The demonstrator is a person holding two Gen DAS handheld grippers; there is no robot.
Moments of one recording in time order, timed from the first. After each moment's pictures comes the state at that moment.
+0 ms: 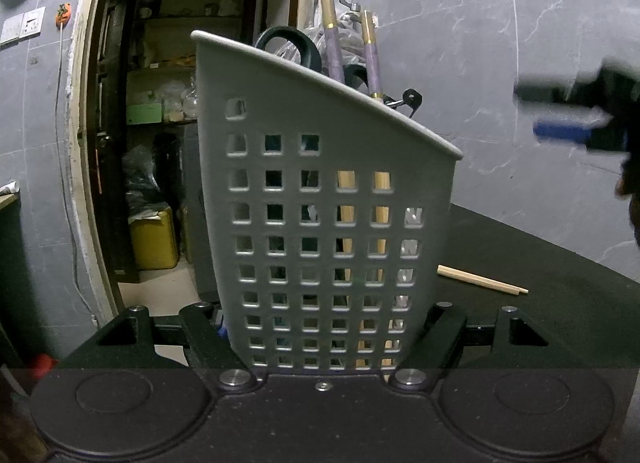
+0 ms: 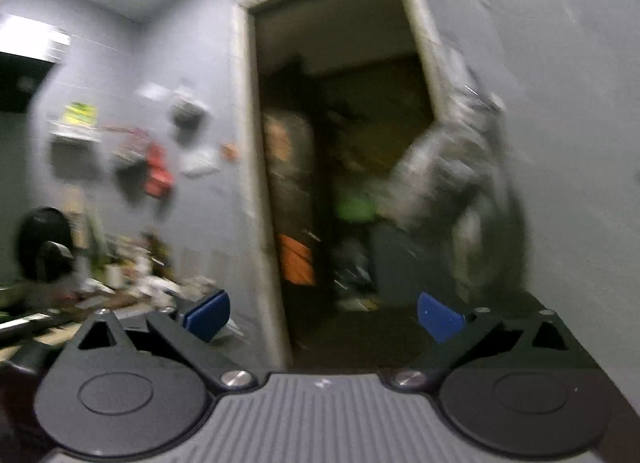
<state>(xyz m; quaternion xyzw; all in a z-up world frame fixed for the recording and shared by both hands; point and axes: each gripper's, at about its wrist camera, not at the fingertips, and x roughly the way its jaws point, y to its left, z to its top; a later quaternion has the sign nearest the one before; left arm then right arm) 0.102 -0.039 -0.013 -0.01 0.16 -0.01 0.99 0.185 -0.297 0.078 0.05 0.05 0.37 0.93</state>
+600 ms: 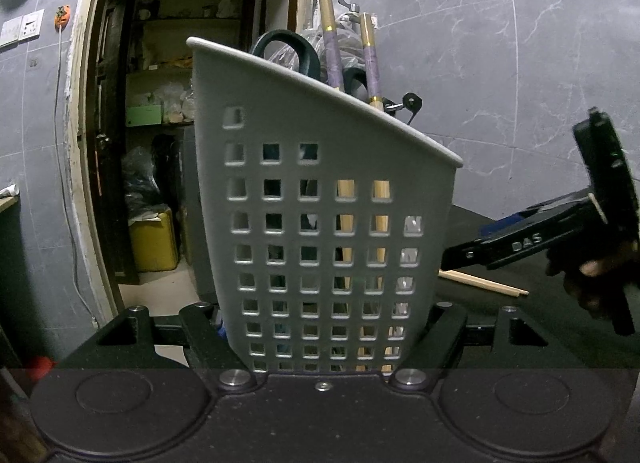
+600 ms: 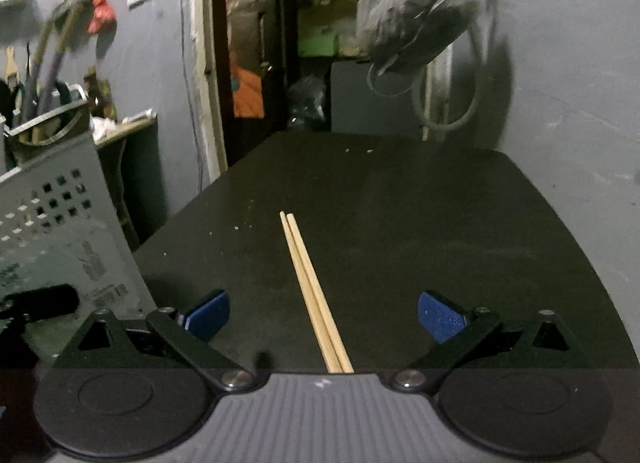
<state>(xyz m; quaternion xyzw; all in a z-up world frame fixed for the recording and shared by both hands) 0.104 -0.041 -0.012 -0.01 0.16 -0.01 0.99 0.251 -0.248 0.002 -0.09 0.26 0.32 0.91</state>
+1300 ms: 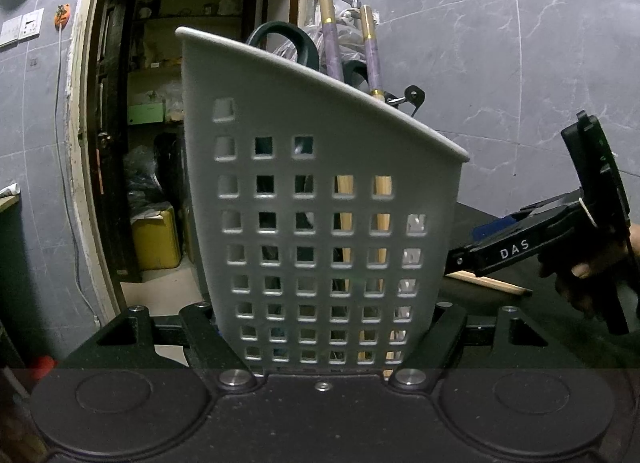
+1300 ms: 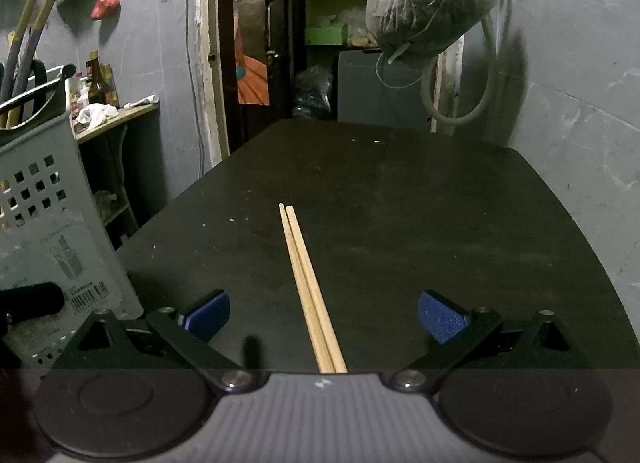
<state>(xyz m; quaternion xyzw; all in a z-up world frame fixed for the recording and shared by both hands) 0.108 -0.045 -0.012 -0.01 0.16 -0.01 0.99 0.272 -0.231 -0.003 -0.10 0.27 0.32 0.90</state>
